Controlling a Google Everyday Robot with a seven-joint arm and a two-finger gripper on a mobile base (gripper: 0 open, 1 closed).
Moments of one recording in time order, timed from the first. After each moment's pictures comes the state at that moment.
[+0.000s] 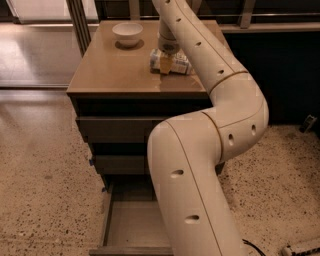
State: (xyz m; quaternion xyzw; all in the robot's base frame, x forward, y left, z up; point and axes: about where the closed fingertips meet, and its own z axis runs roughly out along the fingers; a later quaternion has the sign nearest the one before) arm 0.844 -0.049 0.825 -0.62 0.76 -0.09 0.17
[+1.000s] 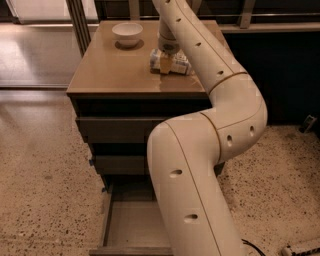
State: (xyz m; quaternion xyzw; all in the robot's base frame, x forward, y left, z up) arm 0.844 -0.048 0.826 -0.62 0.76 -0.09 0.17
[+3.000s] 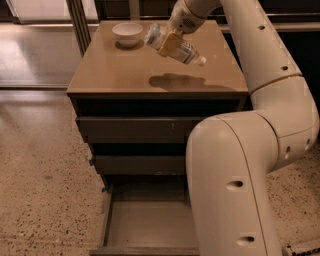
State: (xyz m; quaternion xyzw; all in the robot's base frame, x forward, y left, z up) arm 0.786 -0.039 0.931 -0.64 0.70 0.06 0.32
